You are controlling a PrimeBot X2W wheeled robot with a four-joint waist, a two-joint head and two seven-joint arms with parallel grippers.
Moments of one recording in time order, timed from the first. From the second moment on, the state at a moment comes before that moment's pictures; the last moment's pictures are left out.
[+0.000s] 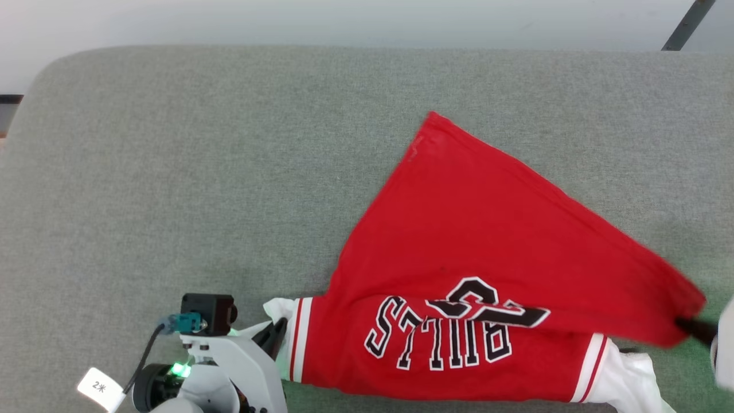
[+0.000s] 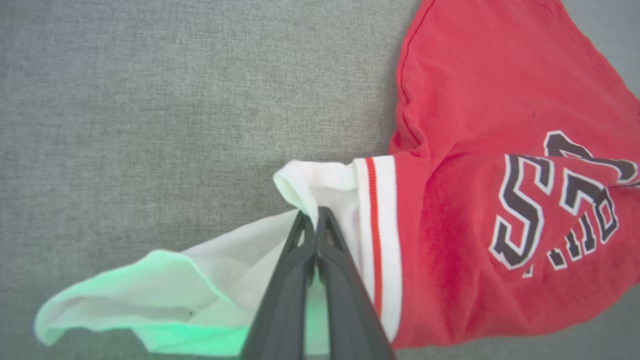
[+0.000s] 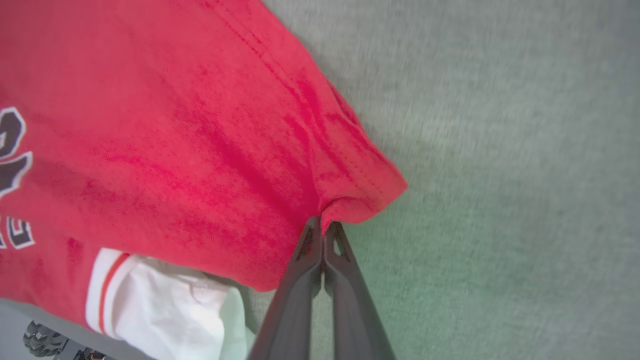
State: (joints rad) left arm -0.29 0.63 -0.76 -0.06 -1.01 0.39 0.14; right arm -0.20 -0.56 0.01 0.07 0.72 0.13 0.91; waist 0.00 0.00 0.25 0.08
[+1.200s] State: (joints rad) left arm -0.29 0.63 -0.78 -0.07 -1.00 0.40 0.15; right arm -0.16 -0.42 -0.02 -0.26 0.54 0.13 0.92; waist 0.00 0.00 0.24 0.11
